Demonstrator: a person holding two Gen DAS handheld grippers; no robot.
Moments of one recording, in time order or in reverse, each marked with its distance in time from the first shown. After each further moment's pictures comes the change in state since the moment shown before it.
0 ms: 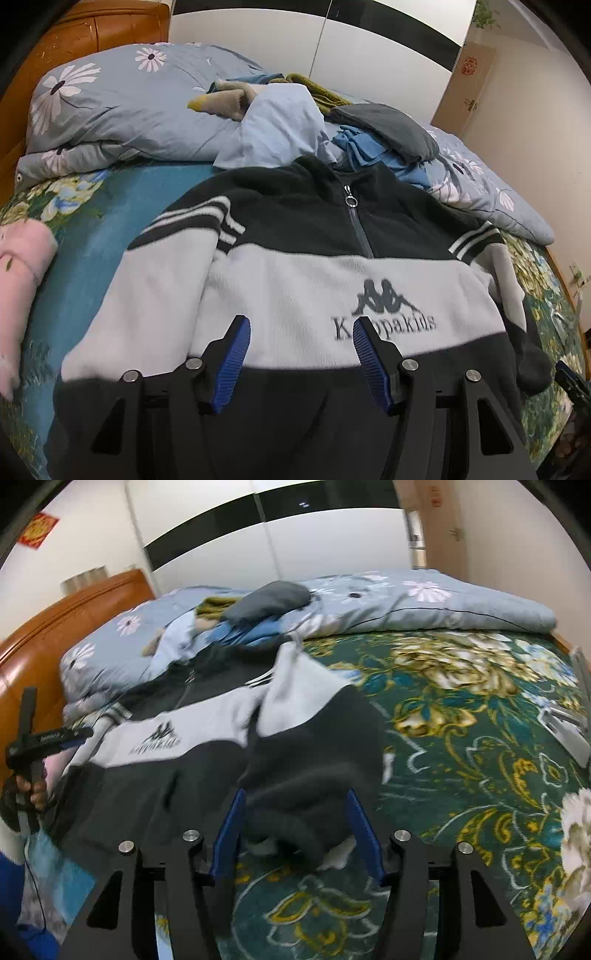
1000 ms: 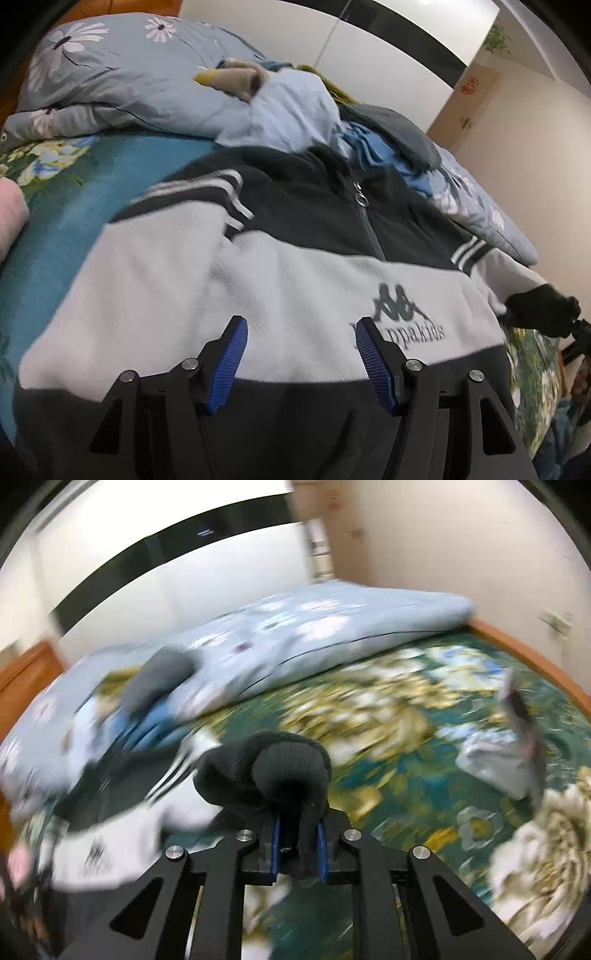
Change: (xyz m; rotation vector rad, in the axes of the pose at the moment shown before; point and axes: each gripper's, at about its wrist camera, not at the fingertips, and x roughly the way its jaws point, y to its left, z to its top) left arm 0.036 0.042 0.002 -0.093 -0.005 -0.107; right arm -0.004 -0.114 0.096 0.329 -0.119 -0.311
